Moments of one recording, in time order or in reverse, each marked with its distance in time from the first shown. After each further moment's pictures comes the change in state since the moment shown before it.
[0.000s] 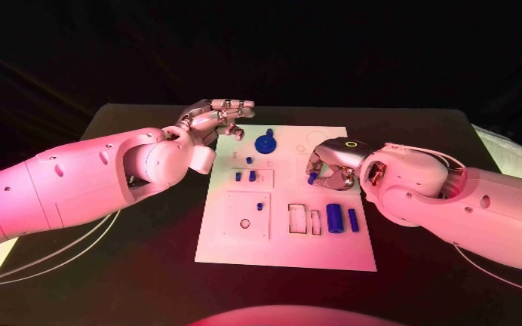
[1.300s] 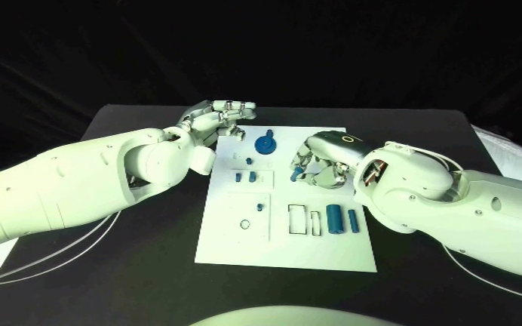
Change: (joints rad) left arm 0.000 0.003 0.000 -0.003 0.001 0.013 -0.010; left_hand 0.000 0.000 -0.003 -0.003 0.000 -0.004 0.004 0.000 0.000 -0.007 0.000 0.007 0.001 -0.003 0.003 0.000 -0.008 0.000 -0.004 0.004 -0.012 -0.008; right arm 0.010 -0.001 0.010 0.110 0.104 -0.136 0.003; right_hand 0.011 0.027 0.058 -0.005 -0.028 0.058 -0.009 0.014 0.016 0.084 -0.017 -0.009 0.005 0.000 -0.008 0.026 0.023 0.000 0.029 -0.008 0.033 0.054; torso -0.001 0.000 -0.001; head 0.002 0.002
